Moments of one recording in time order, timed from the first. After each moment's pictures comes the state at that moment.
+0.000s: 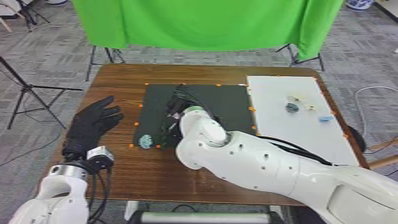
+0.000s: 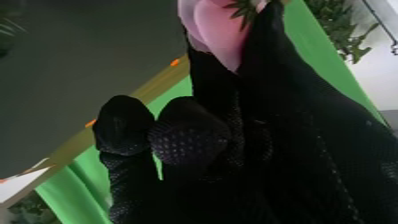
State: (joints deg) left arm 121.2 -62.9 -96.3 -122.8 51.1 12.0 2.4; right arm -43.5 -75.2 15.0 -87.3 -98.3 23.6 53.5
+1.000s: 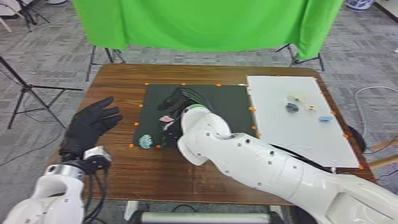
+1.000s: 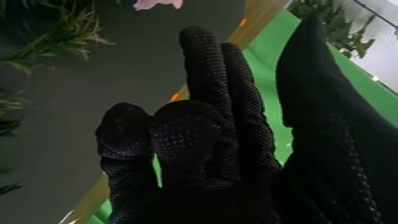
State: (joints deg) left arm 122.1 -63.5 -98.5 -123.1 51.7 10.6 0.1; right arm -47.9 -75.6 22.4 -88.9 -88.7 23.0 48.7
